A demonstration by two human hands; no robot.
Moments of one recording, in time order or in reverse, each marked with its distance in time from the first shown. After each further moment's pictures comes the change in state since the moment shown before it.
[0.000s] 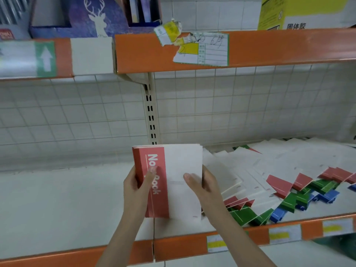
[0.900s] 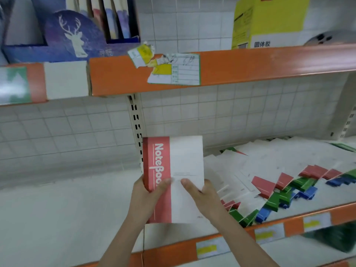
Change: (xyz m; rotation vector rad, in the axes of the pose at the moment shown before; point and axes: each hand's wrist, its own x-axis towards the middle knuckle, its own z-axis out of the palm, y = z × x) left_hand 0.006 -0.008 0.030 0.188 -0.199 -0.102; right_hand 0.003 -0.007 -0.025 -0.209 0.066 0.215
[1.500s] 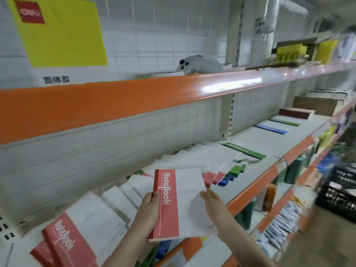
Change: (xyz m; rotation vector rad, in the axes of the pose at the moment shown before) left_hand 0.007 0.017 0.260 0.158 -0.523 -0.317; right_hand -0.044 0.005 -0.242 0.022 0.628 0.469
